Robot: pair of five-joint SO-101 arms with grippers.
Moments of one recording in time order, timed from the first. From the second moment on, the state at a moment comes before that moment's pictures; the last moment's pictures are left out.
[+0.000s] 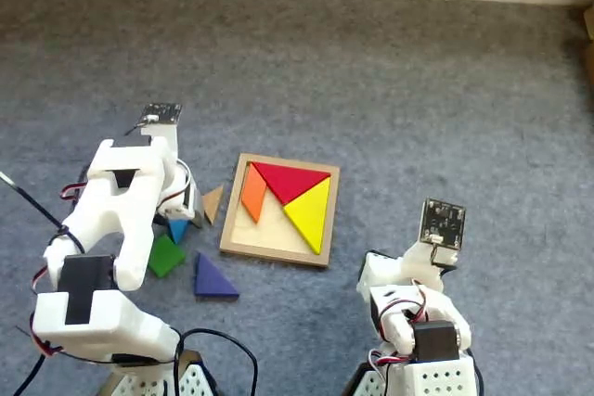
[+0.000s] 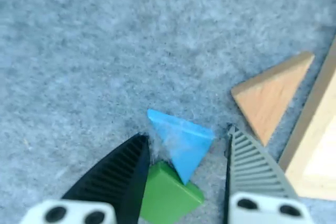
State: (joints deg) left arm -9.9 4.8 32.7 61.9 2.7; right arm -12.0 -104.3 95.8 66.7 -16.0
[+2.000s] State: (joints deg) left arm 20.8 8.4 17.5 68.4 6.9; right arm -12.0 -104.3 95.8 66.7 -16.0
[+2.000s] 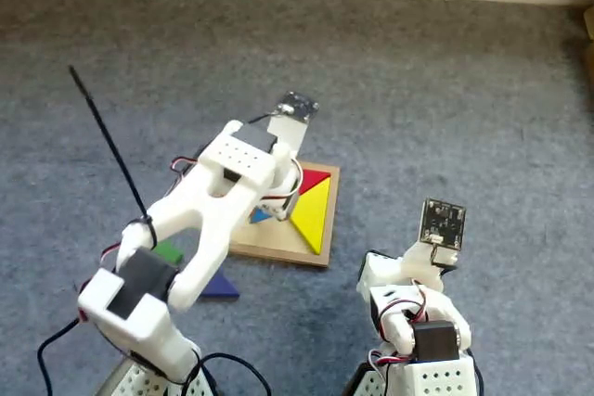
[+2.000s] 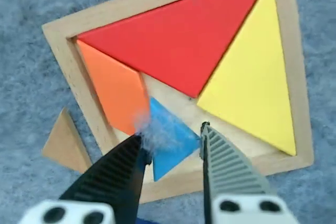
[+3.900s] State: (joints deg) left arm 6.5 11.9 19.6 61.5 3.1; right arm -12.0 -104.3 95.8 66.7 -16.0
